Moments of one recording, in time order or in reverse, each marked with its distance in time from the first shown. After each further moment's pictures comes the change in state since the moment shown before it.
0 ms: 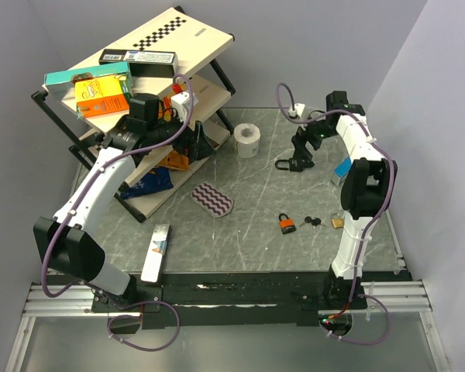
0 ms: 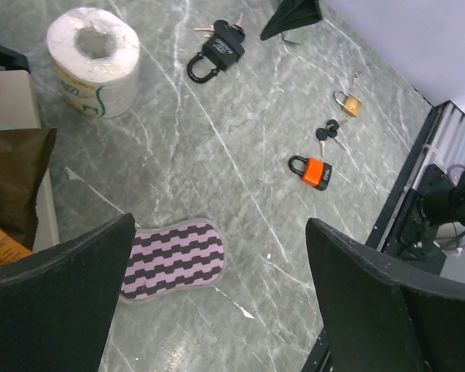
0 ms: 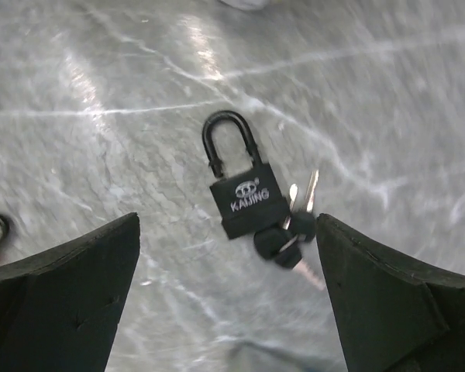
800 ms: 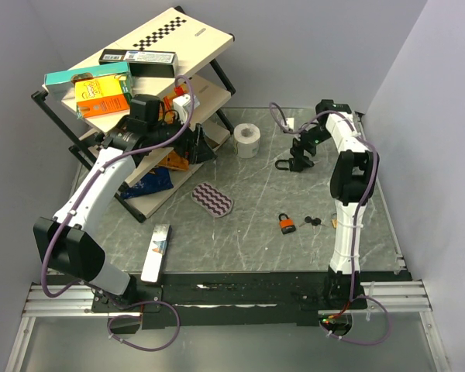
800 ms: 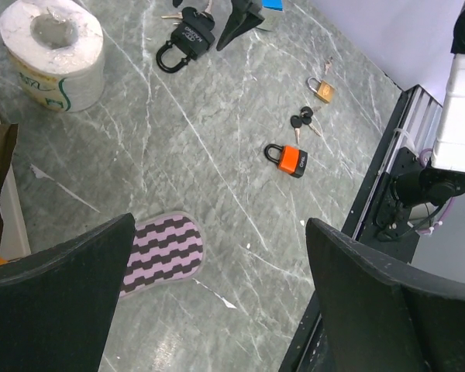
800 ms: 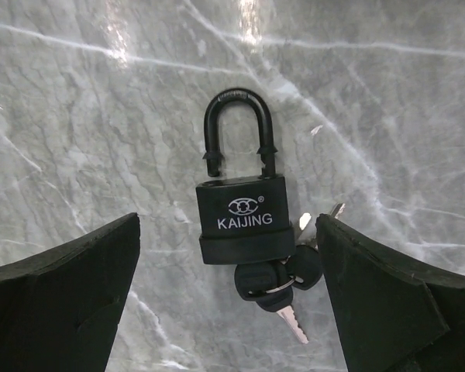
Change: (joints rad) left arm -0.001 0.000 0.001 -0.039 0.079 0.003; right arm 0.014 0.311 0.305 -0.303 0.003 -0.377
